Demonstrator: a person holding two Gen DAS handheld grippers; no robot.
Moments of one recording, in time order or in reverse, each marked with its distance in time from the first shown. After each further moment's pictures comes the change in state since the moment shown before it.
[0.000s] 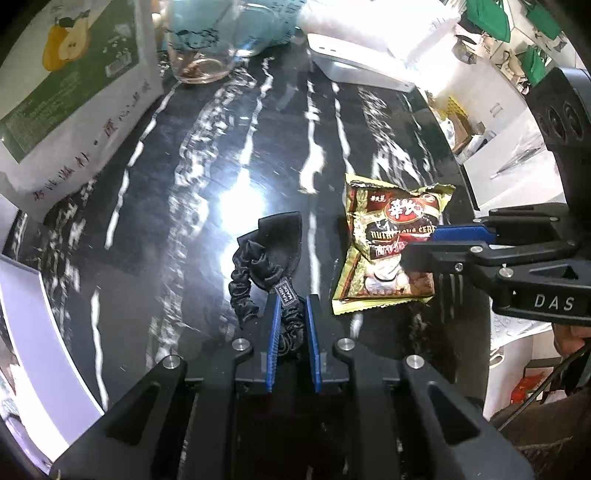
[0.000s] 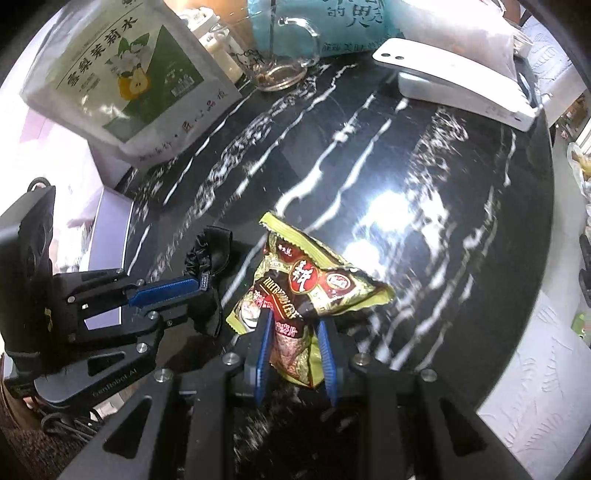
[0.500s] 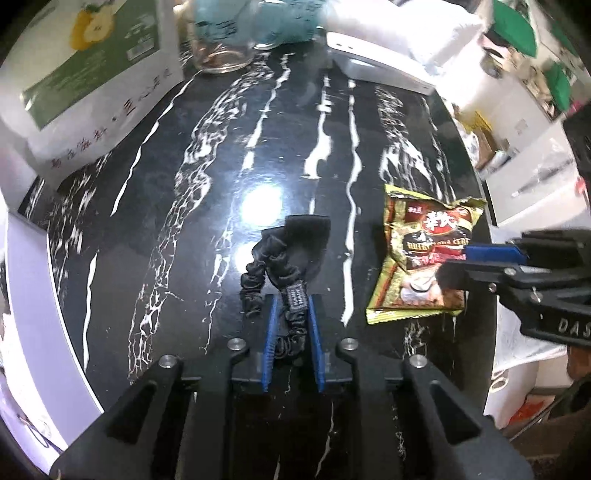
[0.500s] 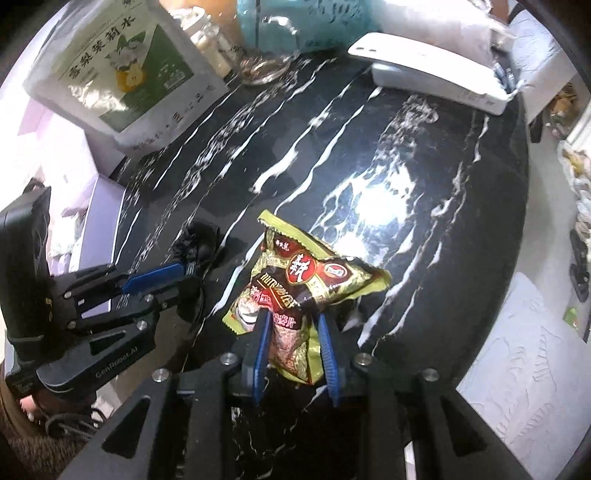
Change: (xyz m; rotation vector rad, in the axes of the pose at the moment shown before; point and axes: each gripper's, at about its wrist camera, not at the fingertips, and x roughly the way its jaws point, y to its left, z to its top) left arm 0.004 -0.008 -0.009 -0.106 -0.025 0.082; right arm -0.013 -0.005 -0.021 0.020 -0.053 -0.080
